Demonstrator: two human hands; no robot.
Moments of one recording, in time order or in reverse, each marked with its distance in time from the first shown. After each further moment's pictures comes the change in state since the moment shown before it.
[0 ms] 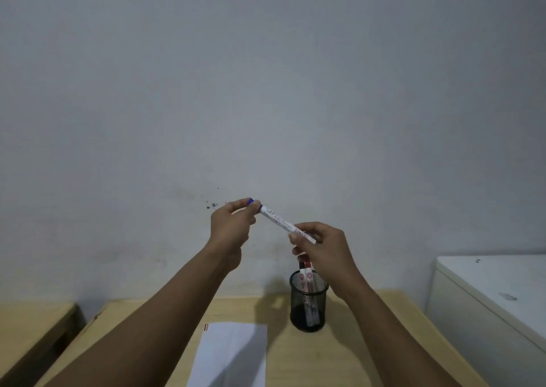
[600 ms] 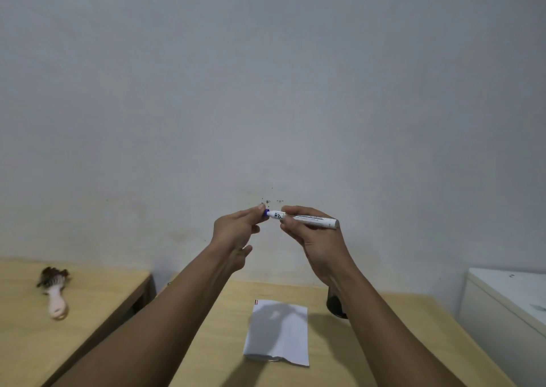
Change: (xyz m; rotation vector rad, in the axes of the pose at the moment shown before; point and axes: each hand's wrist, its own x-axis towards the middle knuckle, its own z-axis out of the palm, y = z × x) left_hand -0.080 0.041 -0.105 -0.048 0.076 -0.099; right_hand -0.069 -0.078 0.093 0.506 -0.178 -0.052
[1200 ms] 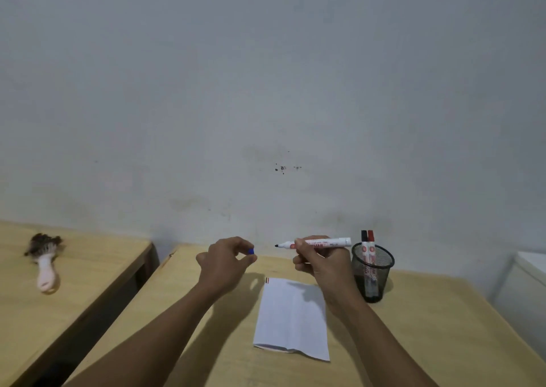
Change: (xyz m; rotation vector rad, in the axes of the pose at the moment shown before) left_hand 0.093 -0.141 -0.078 0.951 0.075 0.307; right_hand 0.008 0.134 -0.038 -0.117 0.149 0.214
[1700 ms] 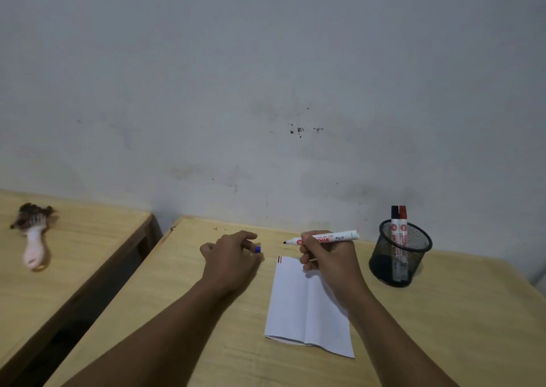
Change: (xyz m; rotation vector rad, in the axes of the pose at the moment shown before) left_hand 0.014 -0.059 0.043 0.152 -0.101 -0.045; right_hand 0.024 0.065 0.000 -0.071 -0.015 0.149
